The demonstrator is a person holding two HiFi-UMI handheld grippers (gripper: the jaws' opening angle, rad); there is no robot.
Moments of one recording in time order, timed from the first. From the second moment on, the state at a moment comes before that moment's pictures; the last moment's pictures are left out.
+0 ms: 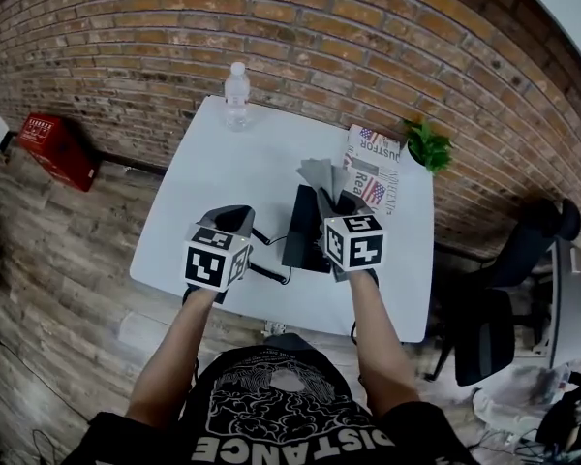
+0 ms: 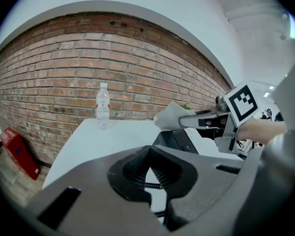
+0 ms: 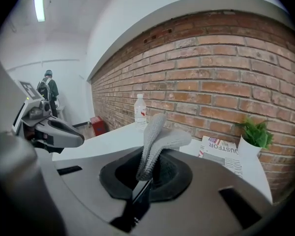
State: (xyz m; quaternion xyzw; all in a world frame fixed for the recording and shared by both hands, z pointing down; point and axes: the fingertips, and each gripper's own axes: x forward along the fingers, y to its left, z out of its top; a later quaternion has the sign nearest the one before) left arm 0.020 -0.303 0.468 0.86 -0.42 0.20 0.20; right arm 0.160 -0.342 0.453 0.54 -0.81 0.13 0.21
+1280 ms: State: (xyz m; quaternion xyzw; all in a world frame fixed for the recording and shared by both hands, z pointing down) left arm 0.003 -0.280 0.482 0.86 -0.42 0.20 0.21; right arm 0.133 -0.312 0.525 0.50 -0.80 0.20 0.26
